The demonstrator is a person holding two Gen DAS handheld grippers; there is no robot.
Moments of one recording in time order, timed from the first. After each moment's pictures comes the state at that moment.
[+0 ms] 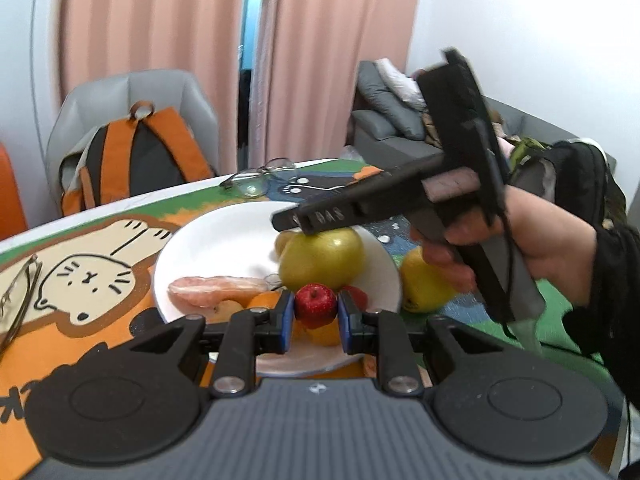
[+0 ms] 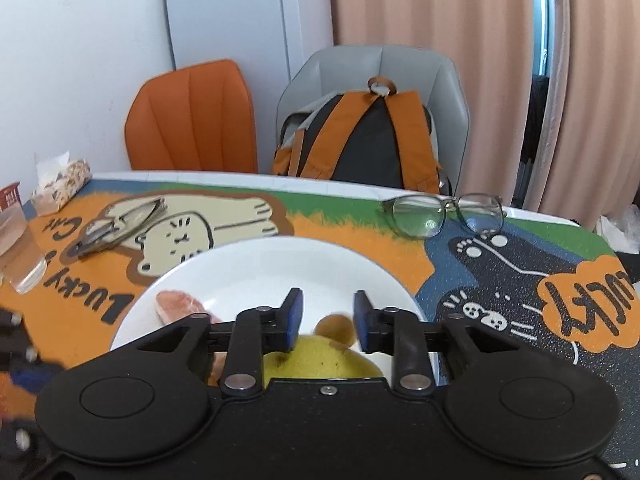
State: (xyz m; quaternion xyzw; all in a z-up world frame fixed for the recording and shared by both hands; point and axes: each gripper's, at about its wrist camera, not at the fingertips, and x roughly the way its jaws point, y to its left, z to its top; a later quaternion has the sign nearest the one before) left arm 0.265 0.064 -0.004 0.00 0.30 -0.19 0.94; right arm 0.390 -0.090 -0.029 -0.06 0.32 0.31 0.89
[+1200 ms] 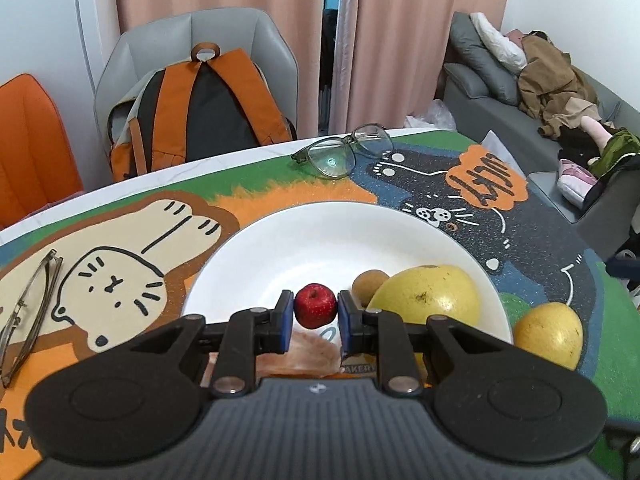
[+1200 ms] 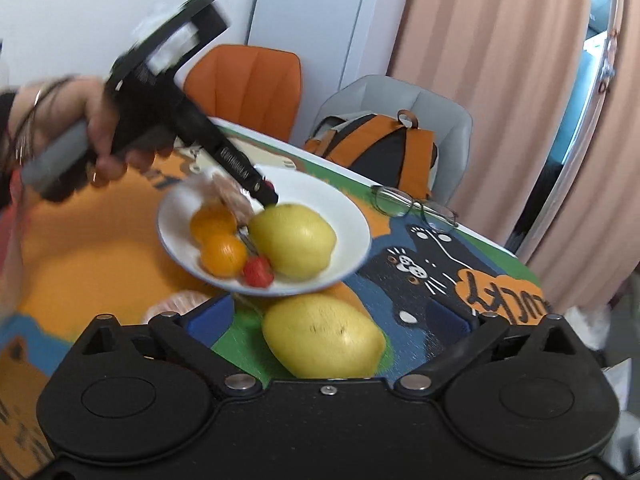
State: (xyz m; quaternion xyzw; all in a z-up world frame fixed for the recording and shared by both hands) left arm 0.370 0.050 -0.013 0.00 0.40 -0.05 0.91; right arm 0.284 -0.181 -0.022 -0.22 0.23 0.35 0.88
